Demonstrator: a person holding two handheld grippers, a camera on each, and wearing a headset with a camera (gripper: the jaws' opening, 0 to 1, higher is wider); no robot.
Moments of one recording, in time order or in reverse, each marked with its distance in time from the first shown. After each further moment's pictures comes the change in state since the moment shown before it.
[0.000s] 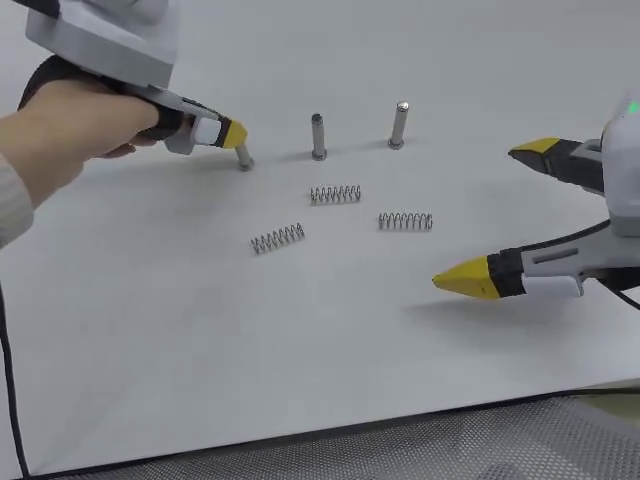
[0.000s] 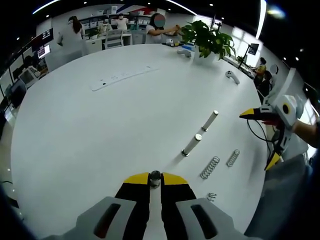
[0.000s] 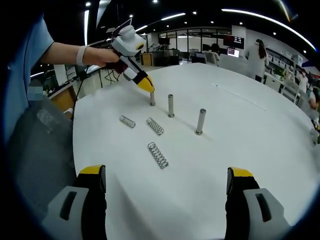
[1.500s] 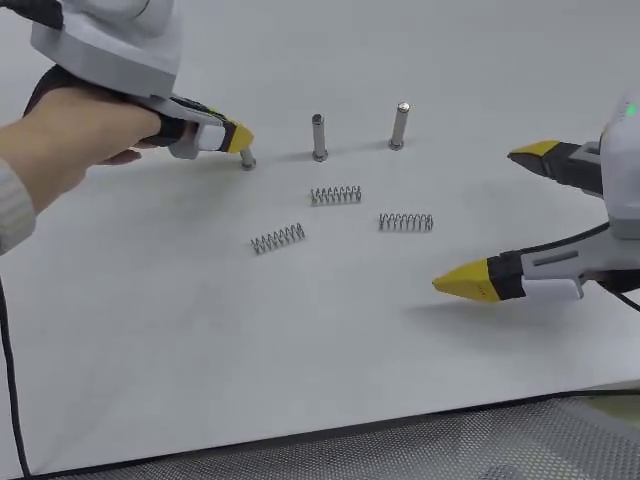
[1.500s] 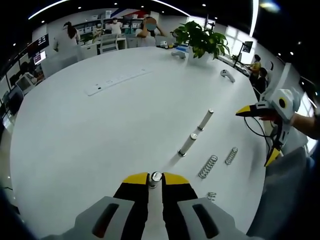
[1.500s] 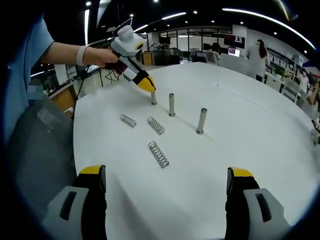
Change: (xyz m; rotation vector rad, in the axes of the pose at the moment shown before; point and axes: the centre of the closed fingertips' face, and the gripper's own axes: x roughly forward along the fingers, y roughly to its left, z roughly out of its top) left arm 0.003 0.001 0.007 0.043 -0.023 -0.025; right arm 0.002 0.002 0.000 -0.003 0.007 0.005
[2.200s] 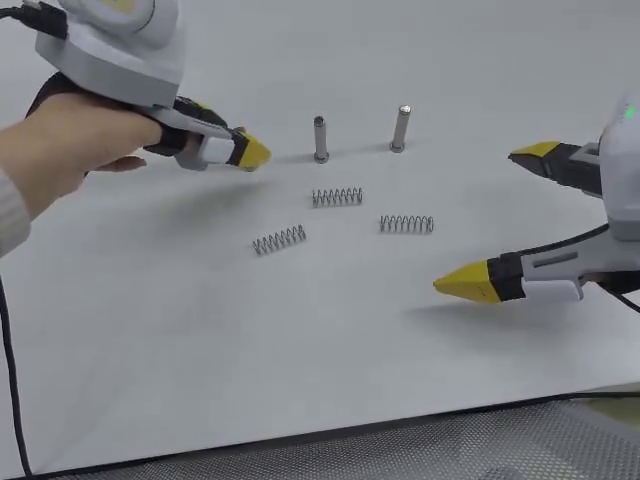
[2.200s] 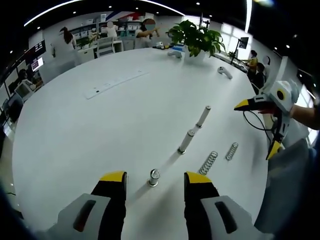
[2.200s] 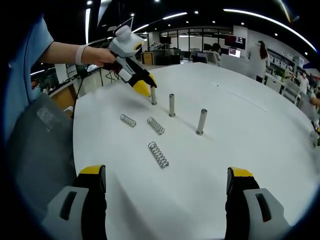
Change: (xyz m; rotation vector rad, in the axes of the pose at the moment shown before) left arm 0.004 0.008 -0.002 0.051 -0.013 0.009; right arm -0.001 -0.001 0.000 -0.011 0.002 -0.003
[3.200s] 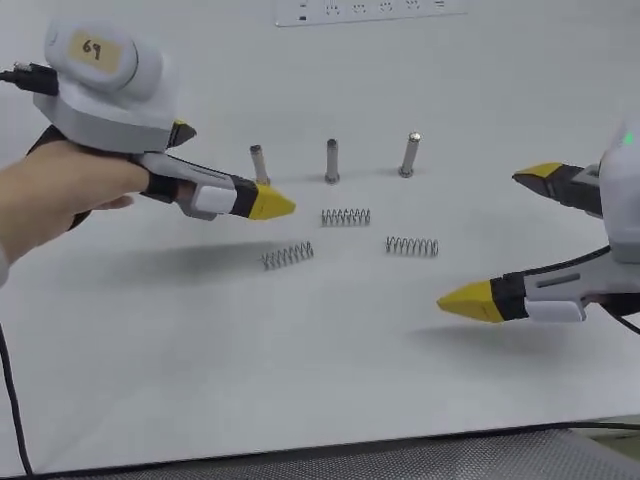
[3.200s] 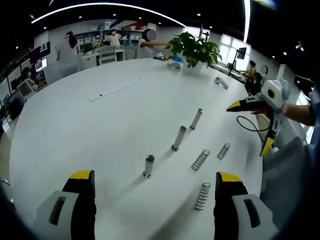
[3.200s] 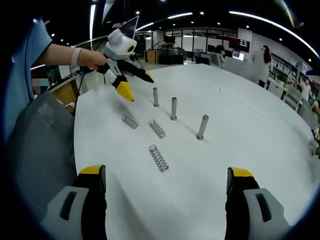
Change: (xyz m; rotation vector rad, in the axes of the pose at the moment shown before) left arm -0.021 -0.008 -0.013 -0.034 -0.111 -0.019; right arm -0.003 0.002 0.007 -0.046 0.007 0.005
